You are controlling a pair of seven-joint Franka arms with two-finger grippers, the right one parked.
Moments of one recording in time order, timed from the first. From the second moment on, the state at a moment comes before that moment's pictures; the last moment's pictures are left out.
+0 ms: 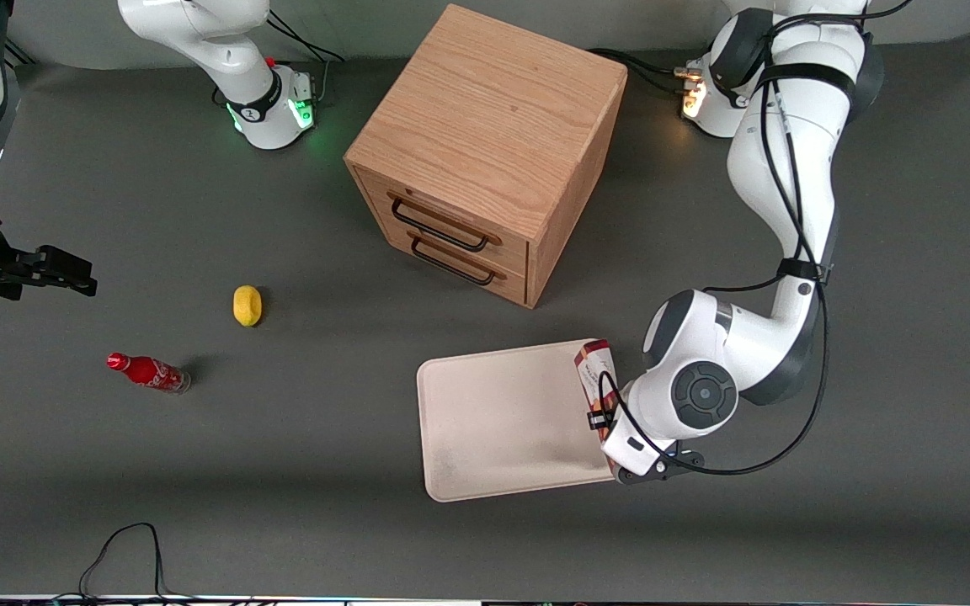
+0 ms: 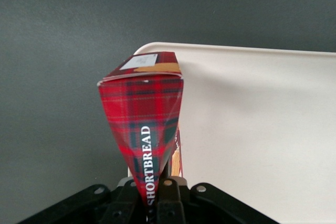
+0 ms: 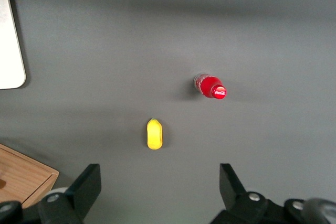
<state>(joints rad) -0.30 0.97 -0.17 -0.95 0.03 1.88 -0.59</state>
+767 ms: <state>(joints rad) -0.30 0.97 -0.16 -0.99 0.03 1.91 -0.58</state>
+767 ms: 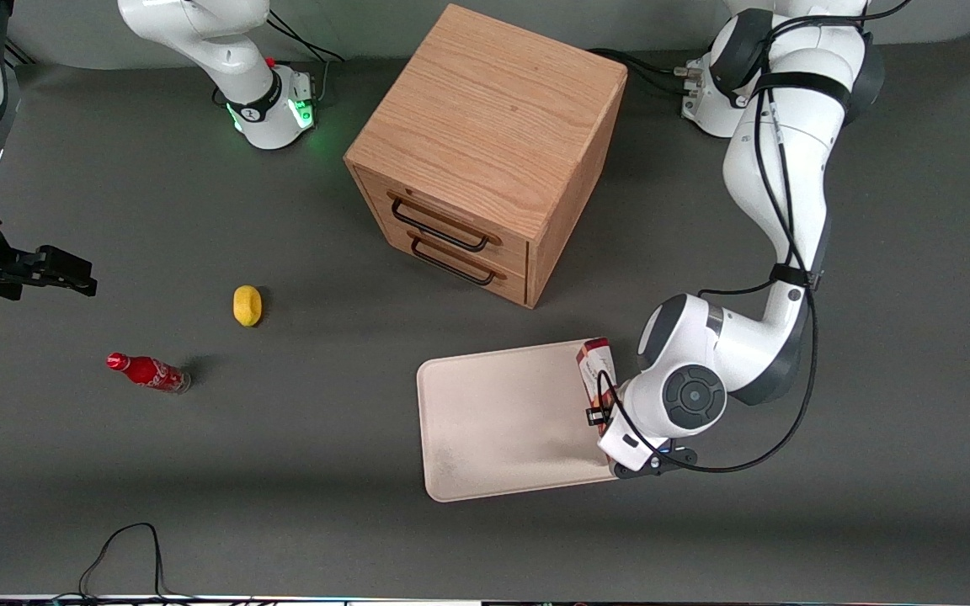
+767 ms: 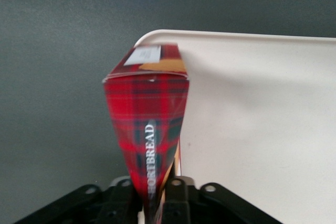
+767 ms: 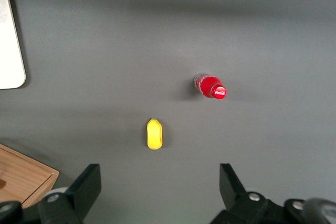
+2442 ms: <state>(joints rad) -0.12 0.43 -0.16 -1.33 0.00 1.64 -0.41</state>
